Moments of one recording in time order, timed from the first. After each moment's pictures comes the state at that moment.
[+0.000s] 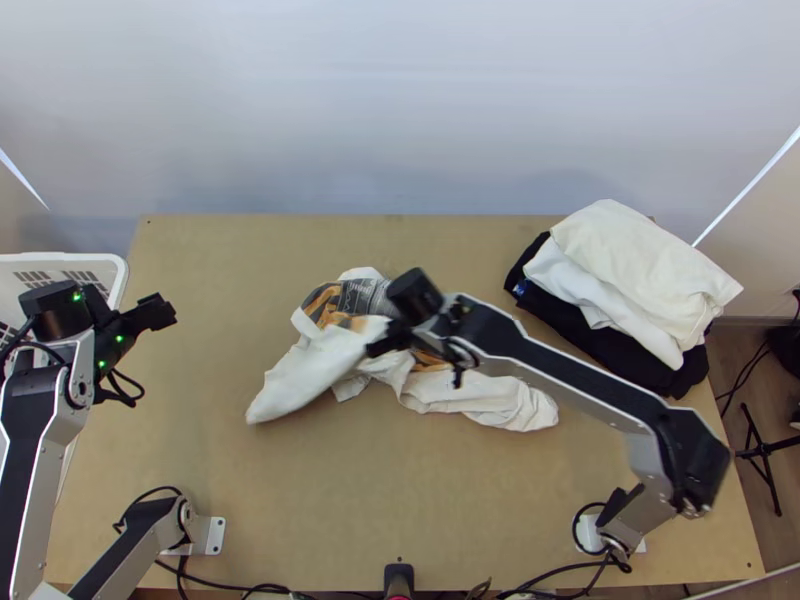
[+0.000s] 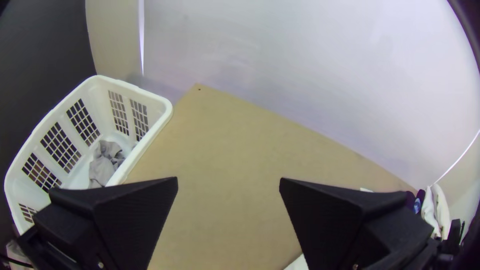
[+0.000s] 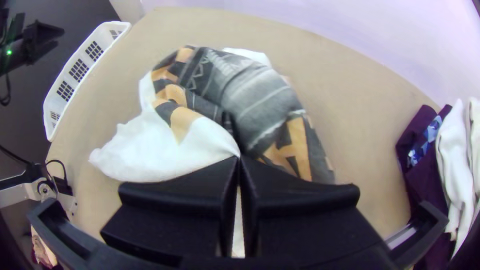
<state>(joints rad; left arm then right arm) 0.20 0.96 0.98 -0.62 -0.05 -0.26 0.89 1.73 1.46 -0.58 0.15 0.37</state>
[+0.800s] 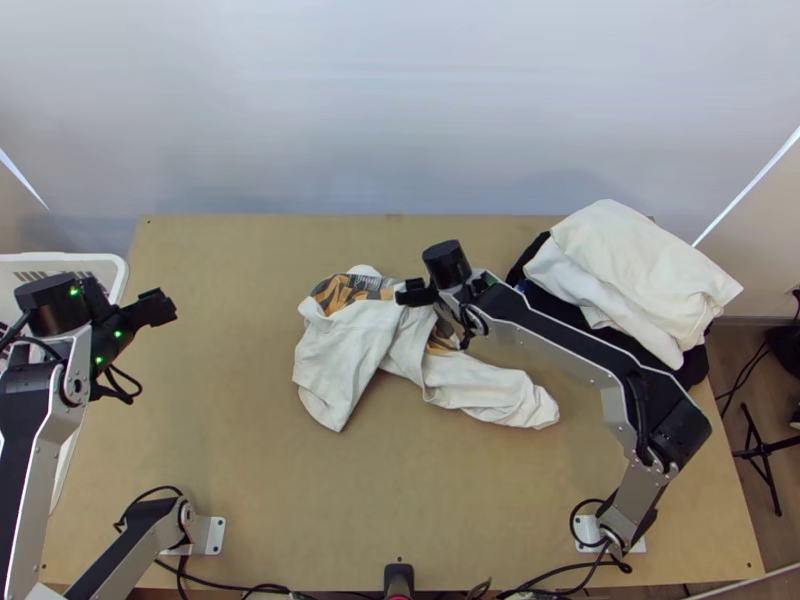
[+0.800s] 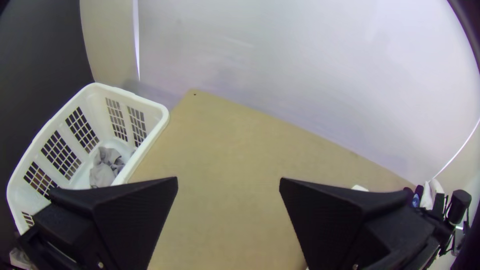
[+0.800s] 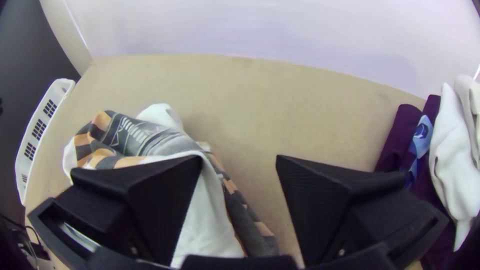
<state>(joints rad) 0.18 0.97 1.03 -0.65 -0.05 -0.24 0.70 1.87 1.40 -0.26 0.26 0.37</state>
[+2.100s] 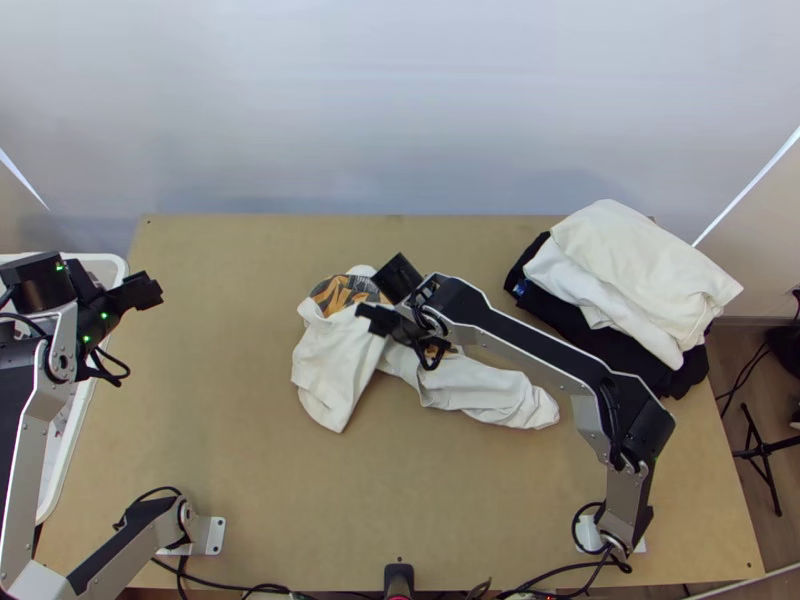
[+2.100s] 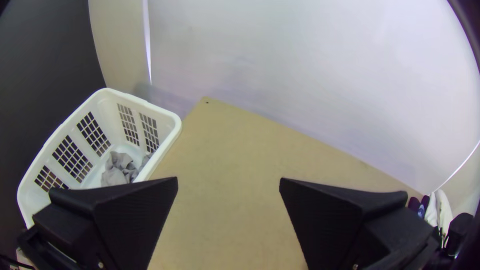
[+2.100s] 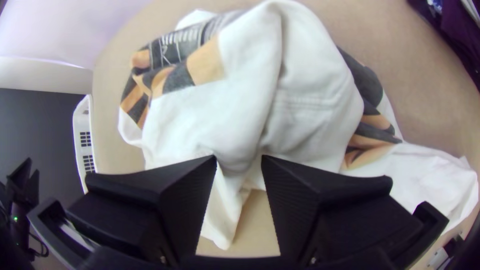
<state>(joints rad) 0.21 1.05 1.16 -0.71 -0.09 -0.23 0.86 1.96 1.69 -0.76 -0.02 1.09</state>
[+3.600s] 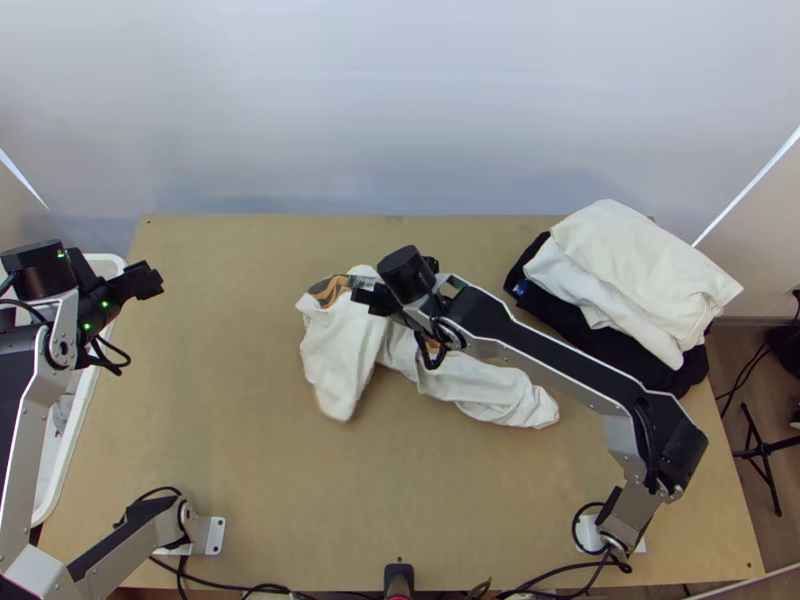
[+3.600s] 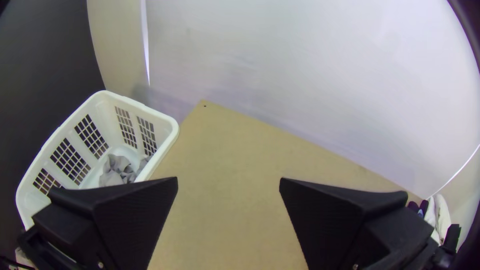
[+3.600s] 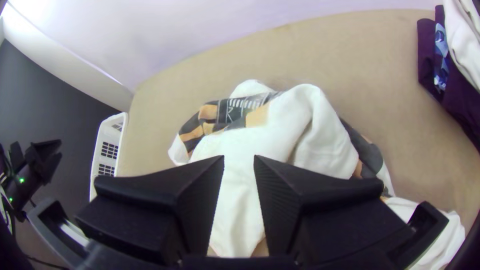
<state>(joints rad) 0.21 1.10 1.20 -0.70 -0.09 -0.24 0.88 1.84 1.60 -0.51 0.17 0.92</state>
